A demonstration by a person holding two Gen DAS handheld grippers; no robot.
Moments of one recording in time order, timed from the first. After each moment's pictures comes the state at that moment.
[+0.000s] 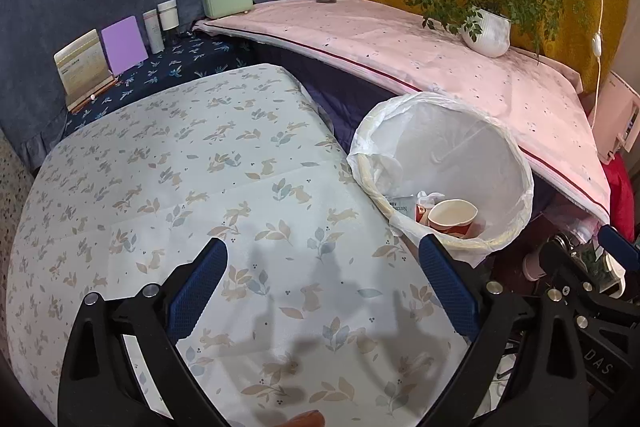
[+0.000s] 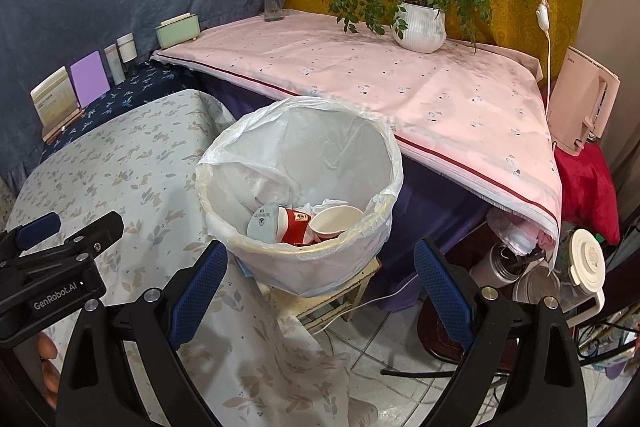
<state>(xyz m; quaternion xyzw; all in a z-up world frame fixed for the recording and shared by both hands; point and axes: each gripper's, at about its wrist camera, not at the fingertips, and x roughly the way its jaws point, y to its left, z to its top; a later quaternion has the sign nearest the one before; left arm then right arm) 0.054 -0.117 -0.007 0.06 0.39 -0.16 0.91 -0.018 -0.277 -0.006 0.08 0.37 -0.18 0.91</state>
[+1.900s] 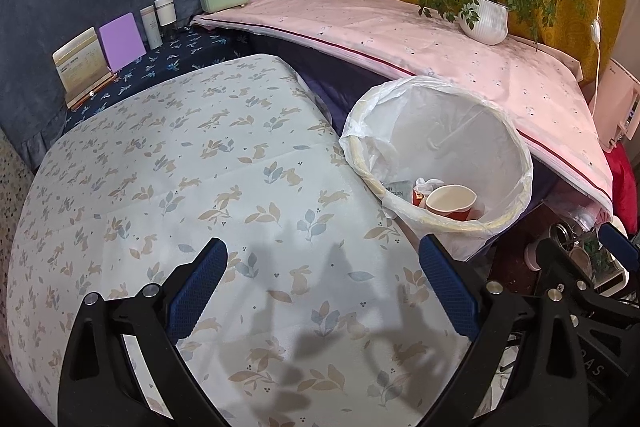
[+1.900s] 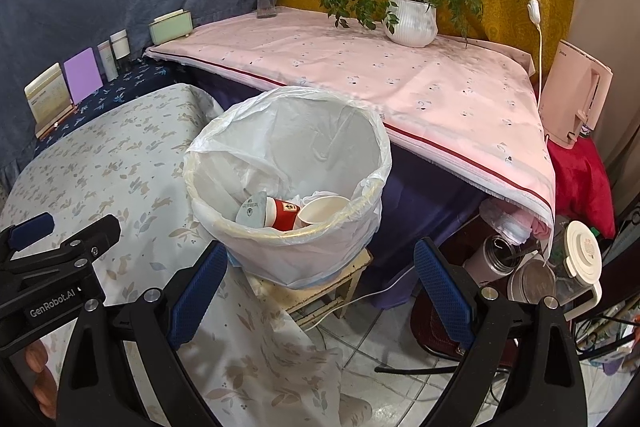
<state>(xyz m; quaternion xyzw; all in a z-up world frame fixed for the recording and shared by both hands) 0.045 -0.125 -0.016 0.07 0.40 -0.15 0.90 -0.027 -0.280 -0.019 0.08 0.37 -0.19 0.90</state>
